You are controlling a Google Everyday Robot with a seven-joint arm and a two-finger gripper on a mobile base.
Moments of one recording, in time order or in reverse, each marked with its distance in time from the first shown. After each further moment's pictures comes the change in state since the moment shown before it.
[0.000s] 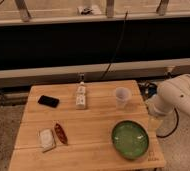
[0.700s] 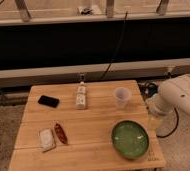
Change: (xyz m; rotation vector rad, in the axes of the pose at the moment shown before) arm 0.000 -0.004 0.000 0.010 -0.014 0.020
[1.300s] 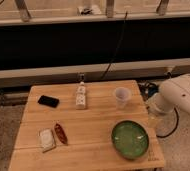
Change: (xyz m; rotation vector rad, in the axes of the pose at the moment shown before) arm 0.001 -0.004 -0.002 0.011 -0.010 0.018
